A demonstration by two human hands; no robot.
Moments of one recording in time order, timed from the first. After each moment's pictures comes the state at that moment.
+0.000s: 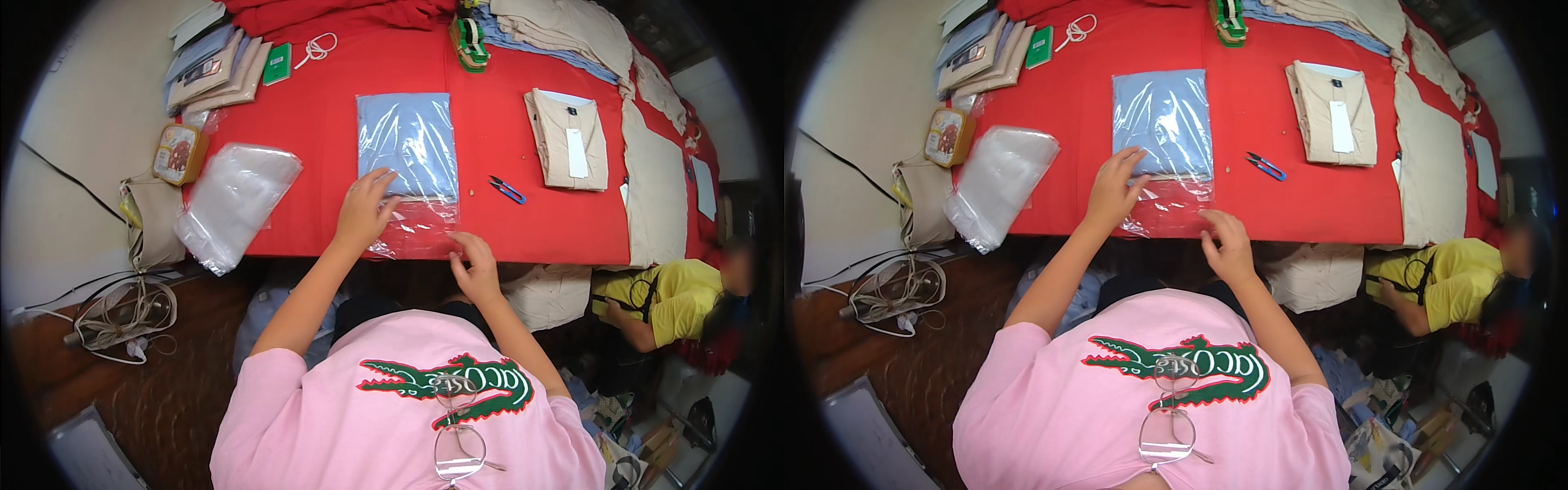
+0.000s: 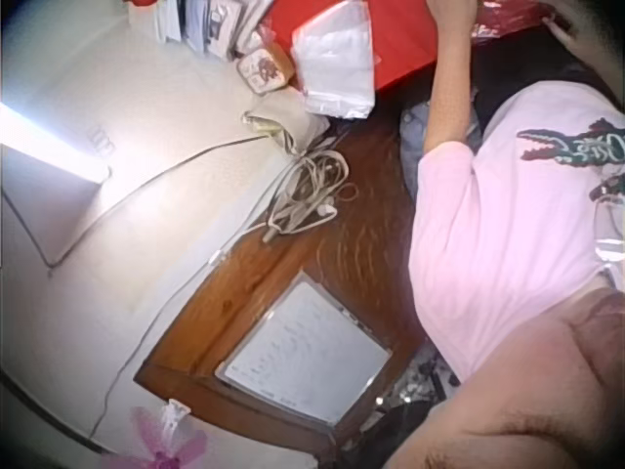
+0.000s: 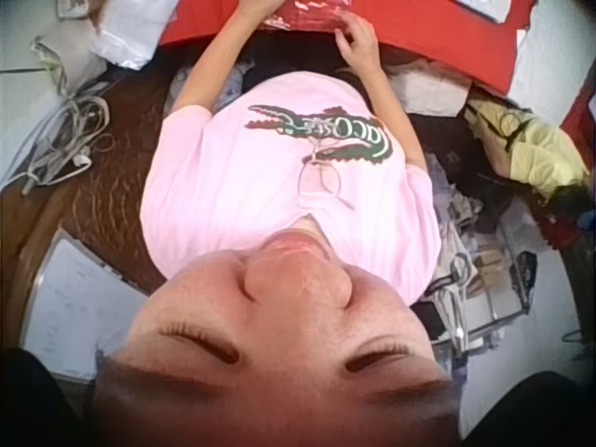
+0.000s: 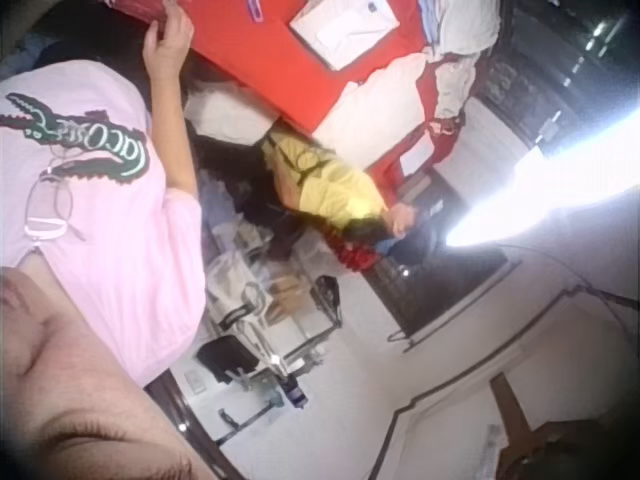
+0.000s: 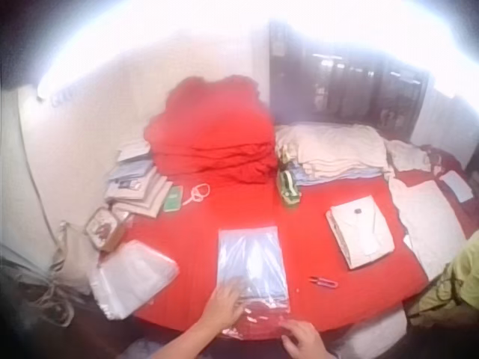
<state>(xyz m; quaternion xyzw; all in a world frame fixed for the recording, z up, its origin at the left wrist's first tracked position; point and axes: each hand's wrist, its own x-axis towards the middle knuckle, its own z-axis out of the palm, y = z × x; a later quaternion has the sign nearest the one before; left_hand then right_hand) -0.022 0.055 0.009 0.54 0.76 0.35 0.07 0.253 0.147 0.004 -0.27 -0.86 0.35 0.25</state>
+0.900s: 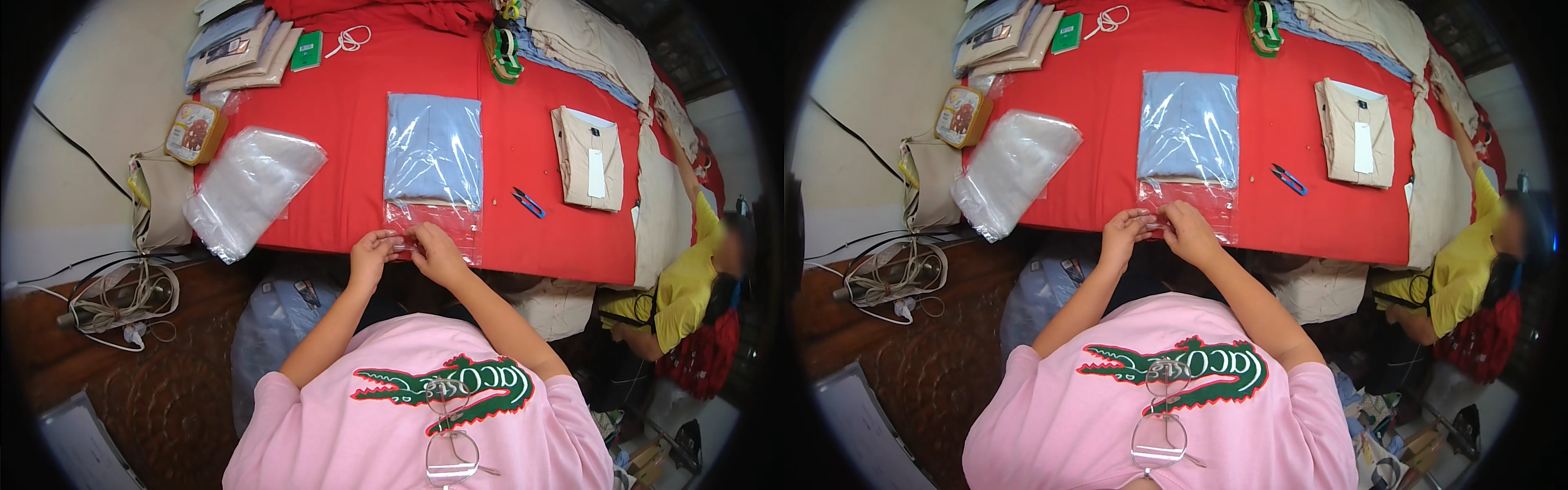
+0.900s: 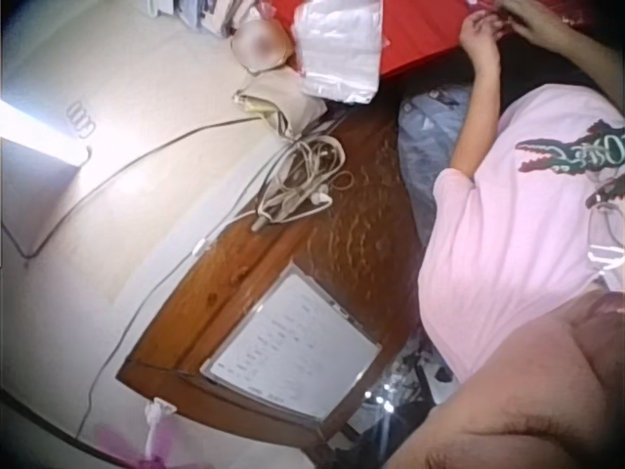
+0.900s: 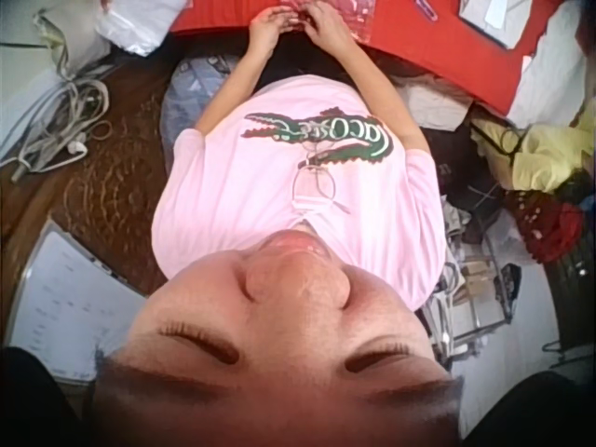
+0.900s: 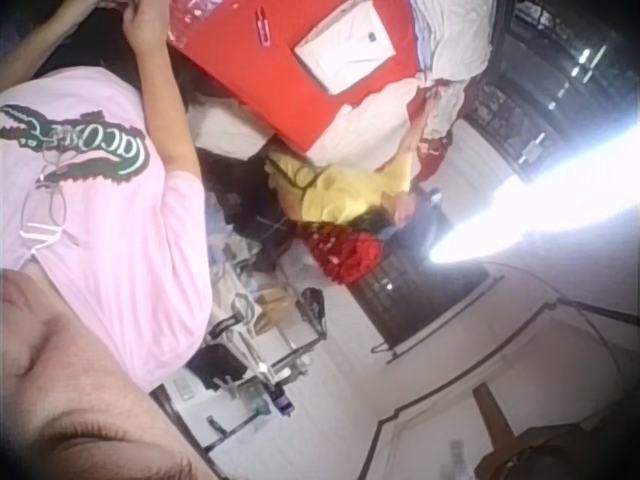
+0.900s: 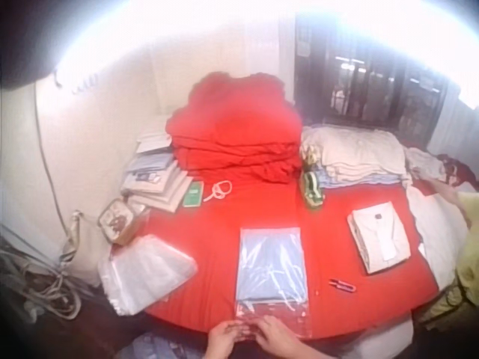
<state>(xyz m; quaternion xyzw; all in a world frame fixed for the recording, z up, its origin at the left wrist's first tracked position) 0.020 -0.034 -0.049 0.02 0.61 0.64 0.46 0.146 0.123 -0.033 -0.14 -0.89 0.43 0.09</state>
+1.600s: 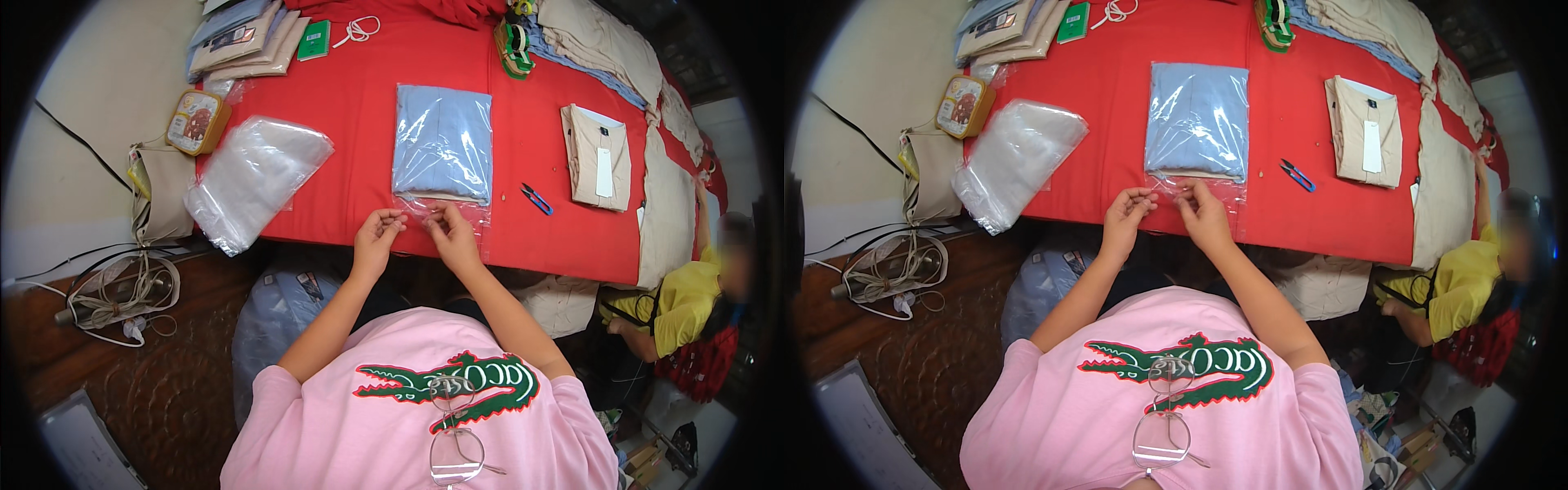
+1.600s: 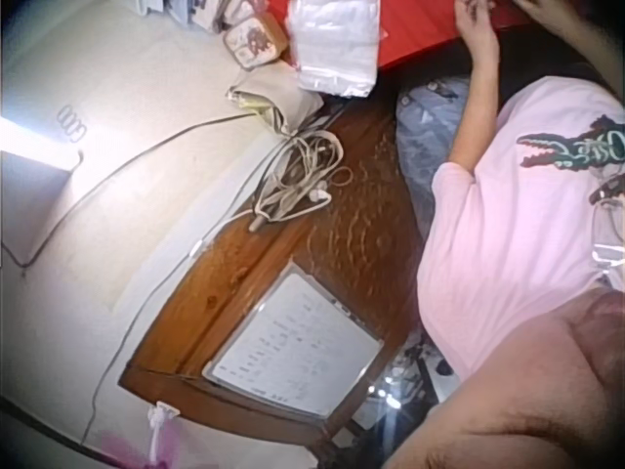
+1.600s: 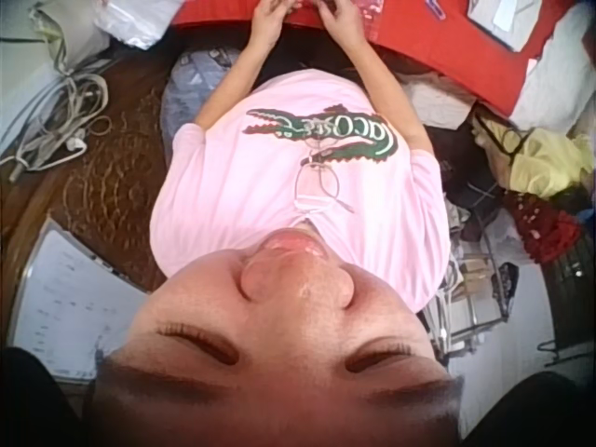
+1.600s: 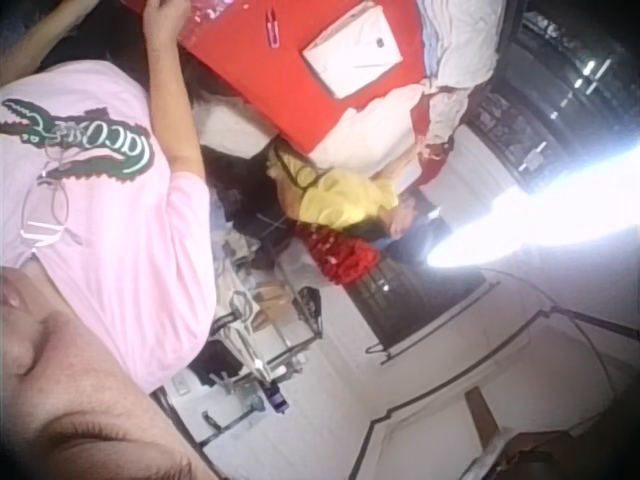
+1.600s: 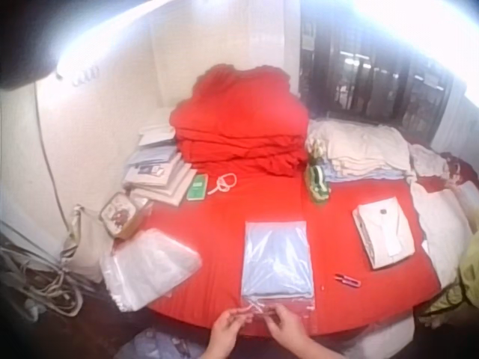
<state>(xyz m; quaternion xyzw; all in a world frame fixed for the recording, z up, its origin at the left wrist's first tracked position) 0.008 -0.024 -0.039 0.14 0.60 0.69 0.39 0.135 0.122 -0.037 -0.28 -0.73 0.58 0.22</state>
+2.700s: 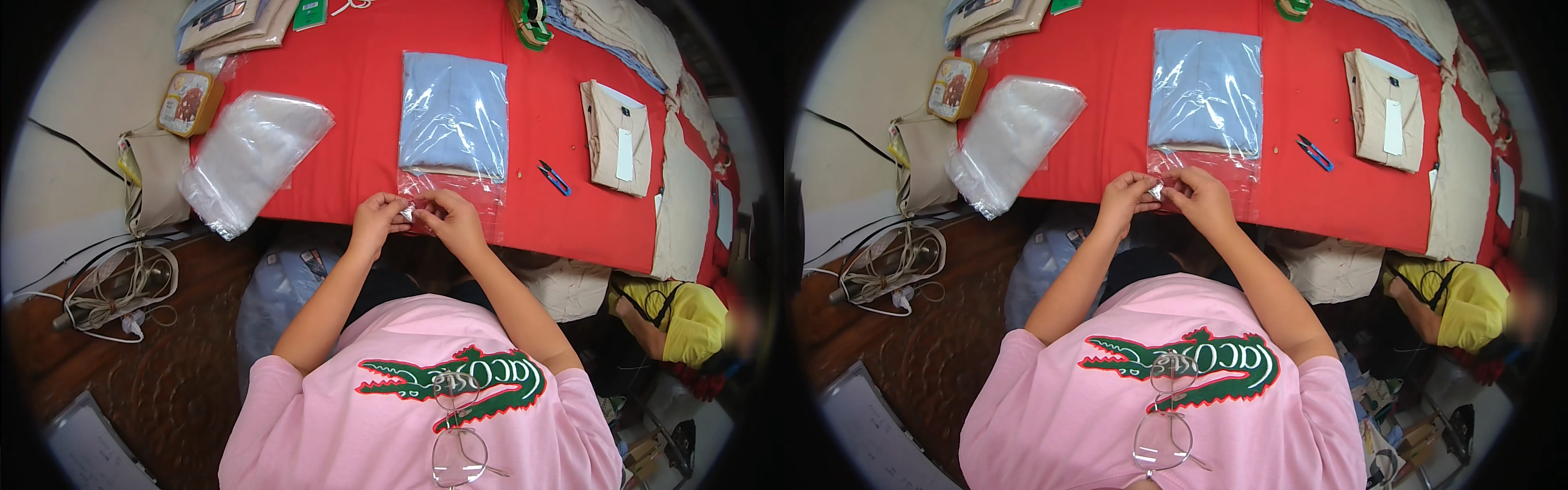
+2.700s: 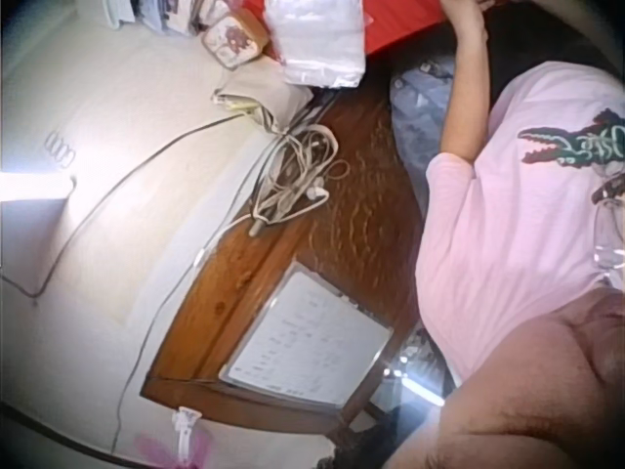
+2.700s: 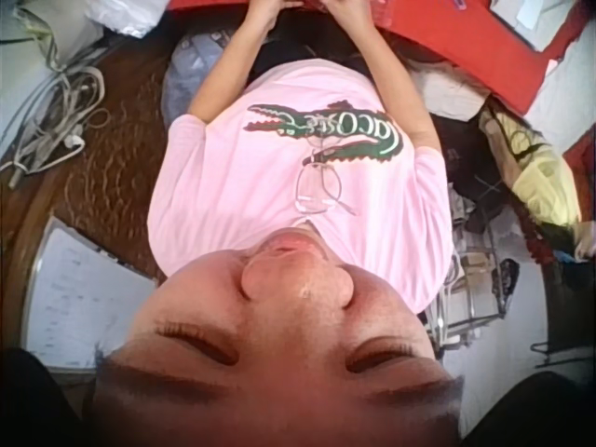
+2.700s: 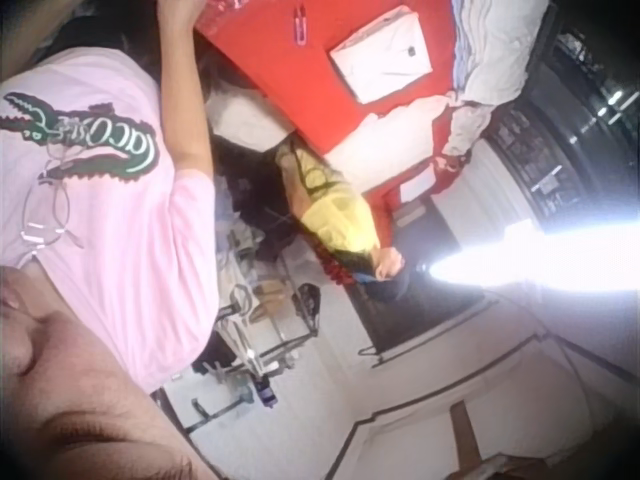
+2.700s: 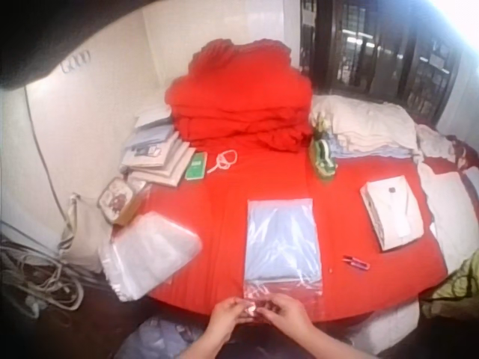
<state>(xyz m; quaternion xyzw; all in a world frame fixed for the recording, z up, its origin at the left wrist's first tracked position) -0.011 -0.028 -0.040 -0.02 0.60 0.61 0.51 0.126 0.113 -0.023 -0.29 -0.77 0.56 0.13</state>
